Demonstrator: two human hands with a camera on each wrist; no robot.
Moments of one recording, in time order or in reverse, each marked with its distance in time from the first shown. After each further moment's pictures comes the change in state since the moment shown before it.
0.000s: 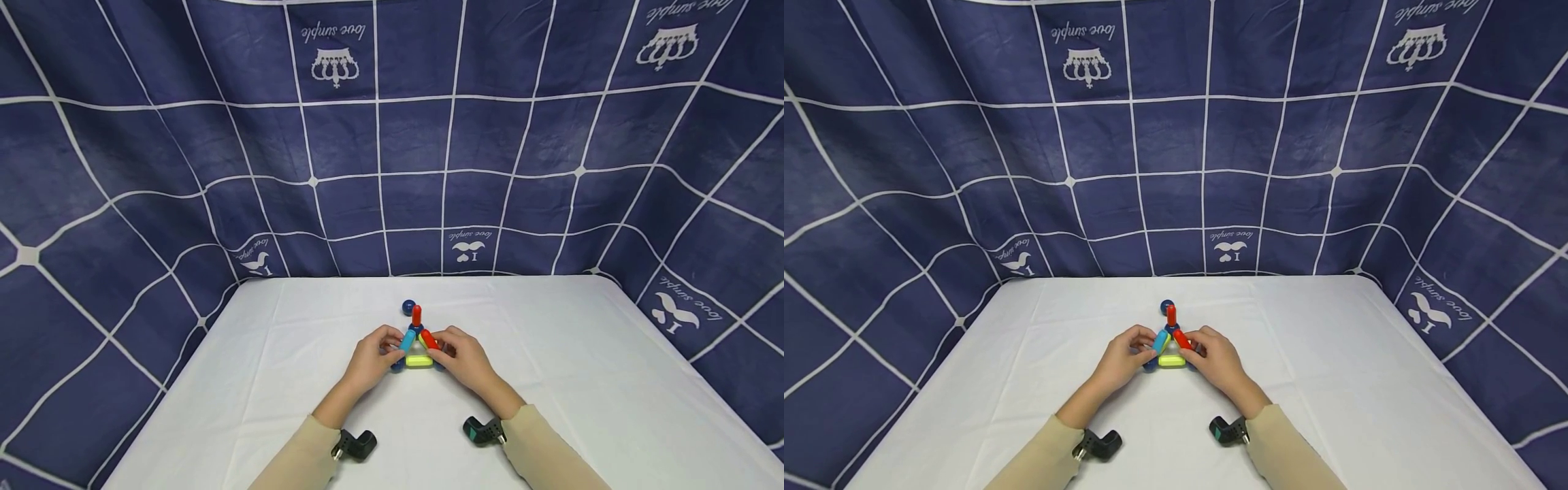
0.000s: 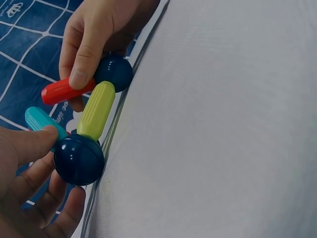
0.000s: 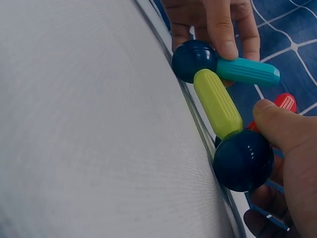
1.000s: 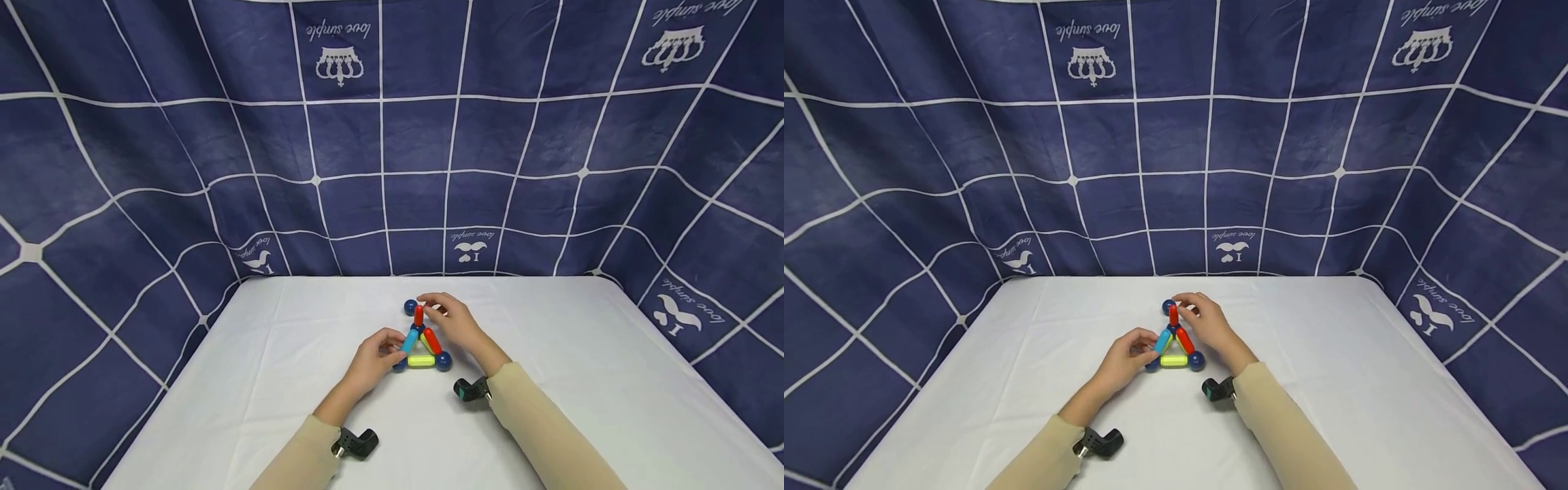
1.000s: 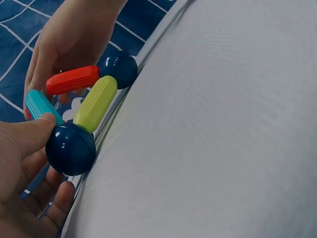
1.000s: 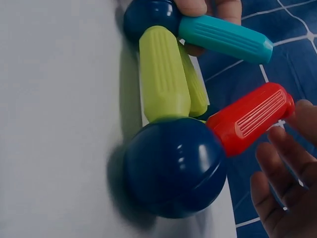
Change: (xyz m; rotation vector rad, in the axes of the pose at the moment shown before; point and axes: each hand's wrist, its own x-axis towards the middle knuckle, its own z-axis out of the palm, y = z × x) left_hand 0.002 -0.017 0.005 -0.122 -0.038 -0.073; right_hand 0.063 -0.016 -0.014 0.154 -0.102 0.067
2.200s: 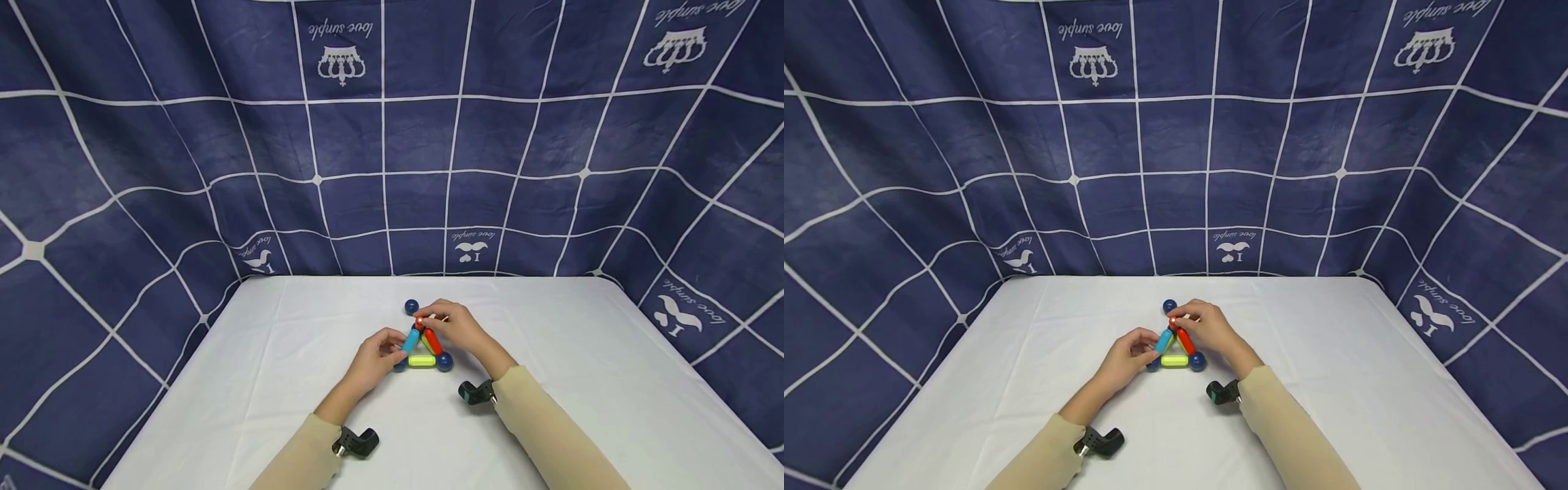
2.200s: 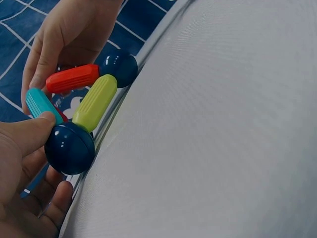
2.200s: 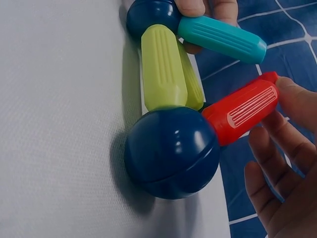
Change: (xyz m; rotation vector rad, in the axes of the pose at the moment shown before) left_hand 0.001 -0.002 0.000 -0.028 0.001 0.034; right_hand -0.006 -0.002 -0.004 -0.008 -0.087 -0.042
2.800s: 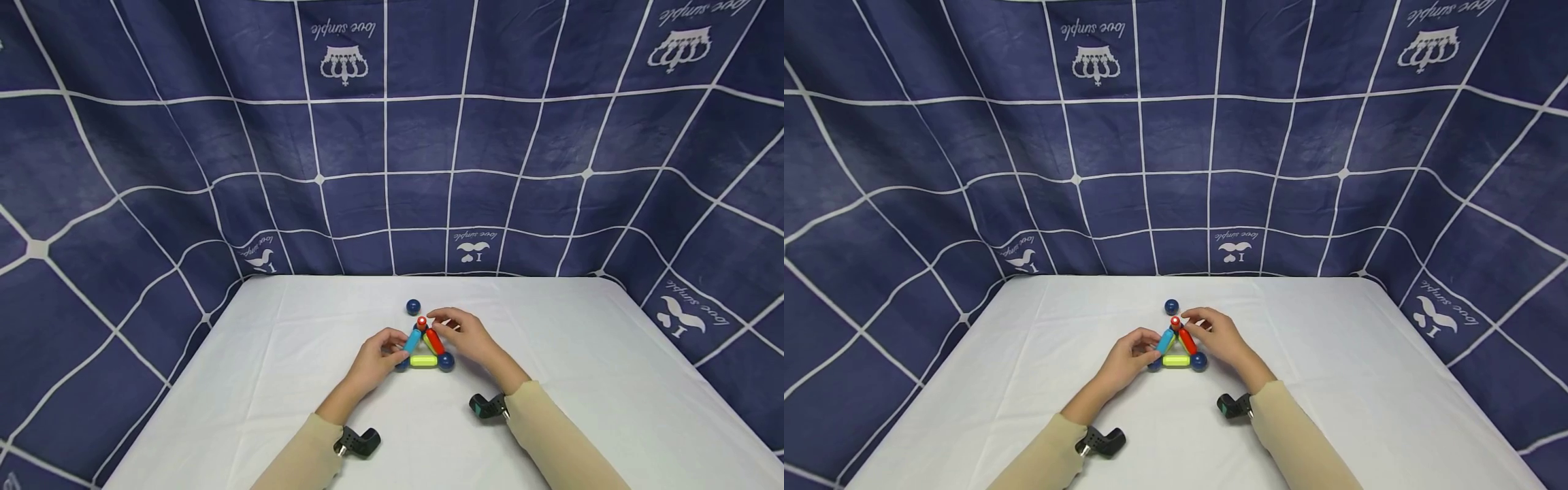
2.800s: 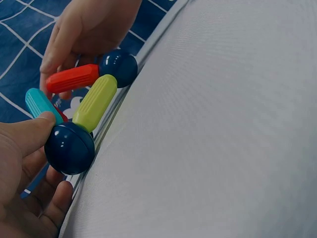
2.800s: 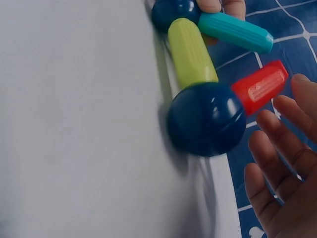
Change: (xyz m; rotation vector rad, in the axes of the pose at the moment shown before) left_hand -0.001 0.000 0.000 -0.010 0.000 -0.005; right_hand -0.020 0.015 0.000 0.009 0.032 0.050
